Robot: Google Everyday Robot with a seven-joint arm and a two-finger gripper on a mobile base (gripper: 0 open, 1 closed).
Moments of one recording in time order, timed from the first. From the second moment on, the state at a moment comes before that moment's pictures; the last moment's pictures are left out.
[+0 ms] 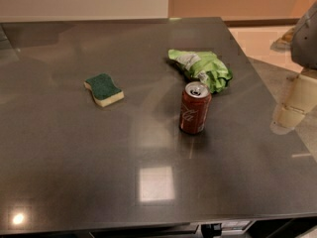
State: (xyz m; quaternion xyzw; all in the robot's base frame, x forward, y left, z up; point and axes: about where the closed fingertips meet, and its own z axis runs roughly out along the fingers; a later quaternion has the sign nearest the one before) arm 0.438 -0.216 0.977 -0.60 0.78 -0.04 0.16
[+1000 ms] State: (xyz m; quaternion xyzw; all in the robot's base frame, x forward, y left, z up) arm 0.464 -0.182 0.946 -0.60 0.78 0.03 0.18
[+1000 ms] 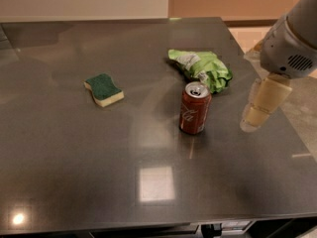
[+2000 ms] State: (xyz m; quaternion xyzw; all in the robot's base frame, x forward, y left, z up) arm 0.493 -0.121 0.912 -0.61 0.75 0.10 0.23
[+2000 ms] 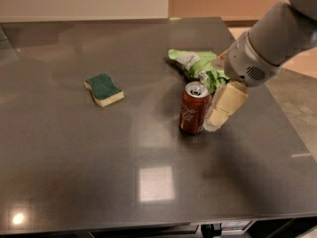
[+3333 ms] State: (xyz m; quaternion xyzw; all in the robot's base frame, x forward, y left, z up) arm 0.500 -0.097 0.896 -0.62 0.74 0.13 0.24
